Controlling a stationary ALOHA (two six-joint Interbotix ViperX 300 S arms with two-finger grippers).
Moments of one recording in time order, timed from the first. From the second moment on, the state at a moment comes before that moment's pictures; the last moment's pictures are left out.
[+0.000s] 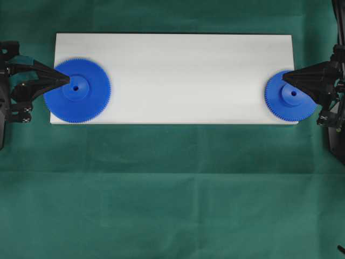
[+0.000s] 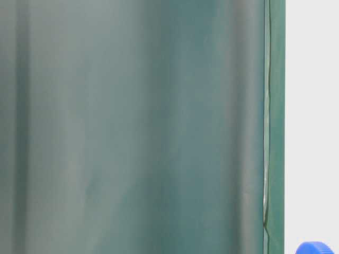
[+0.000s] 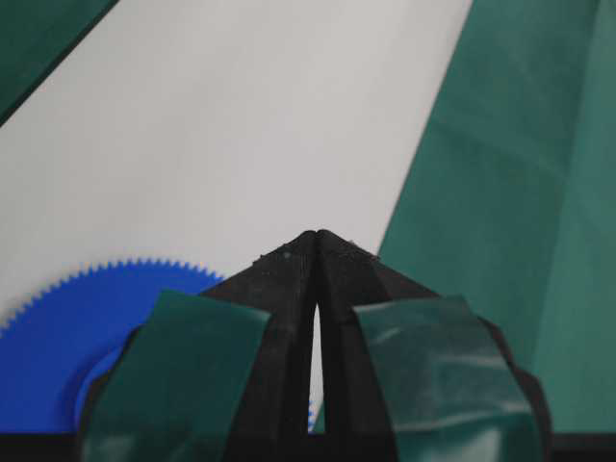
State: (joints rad) left arm 0.23 -0.88 1.22 -0.02 0.00 -0.28; right arm -0.33 -1.06 1.41 -0.43 -0.10 0.71
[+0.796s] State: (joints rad) left arm 0.19 -0.88 1.25 -0.02 -0.11 -0.28; right arm -0.33 -1.01 1.41 -0.43 -0.22 0.71
